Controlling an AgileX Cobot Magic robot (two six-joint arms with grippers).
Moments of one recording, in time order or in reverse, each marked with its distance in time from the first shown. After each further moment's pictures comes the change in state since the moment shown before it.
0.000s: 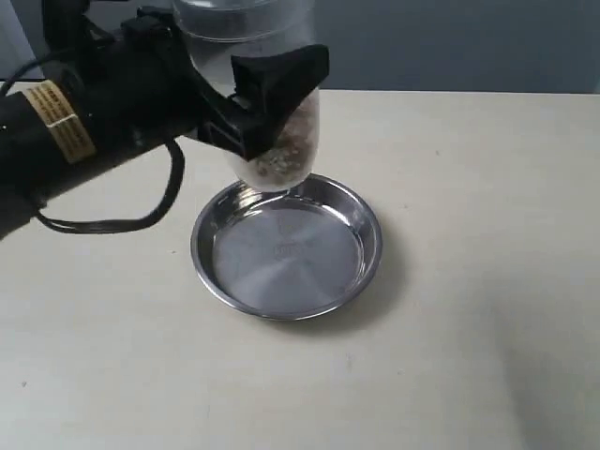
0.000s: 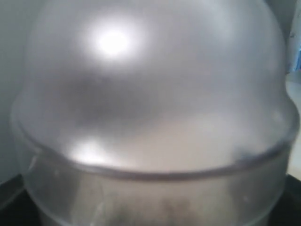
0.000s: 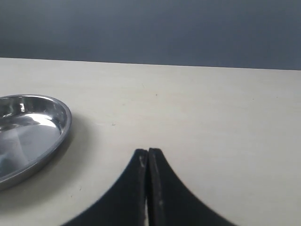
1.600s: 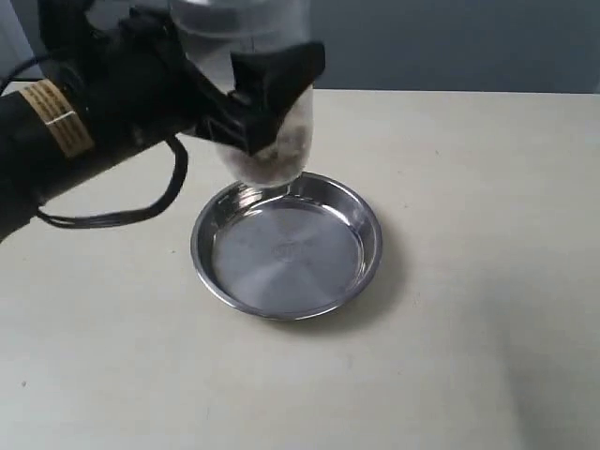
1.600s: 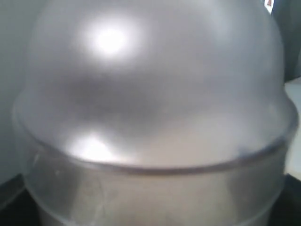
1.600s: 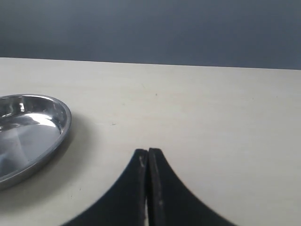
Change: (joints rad) left arm -0.033 -0.010 -0.002 -0.104 0.018 0.090; right arm 0.000 0.000 0.000 0.000 0.000 0.000
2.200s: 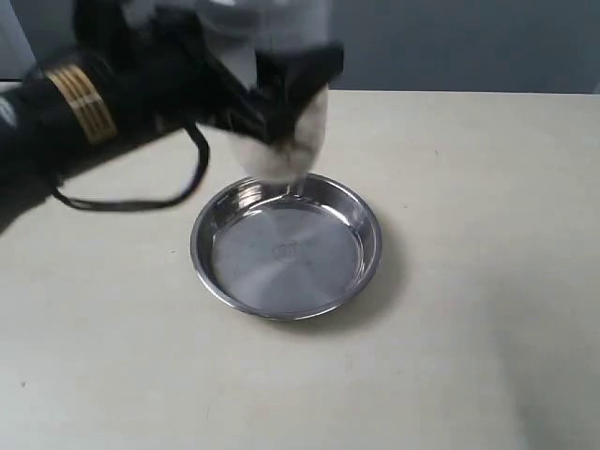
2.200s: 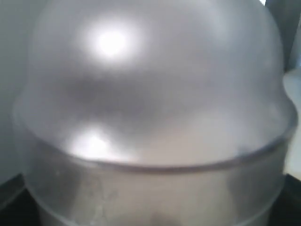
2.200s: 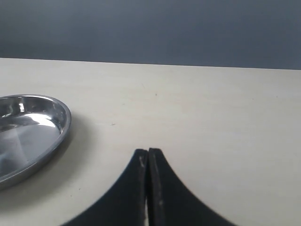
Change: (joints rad) left arm -0.002 -0.010 -0.076 0.073 0.046 -0.047; right arm 0.000 0.000 0.000 0.000 -0.002 0.000
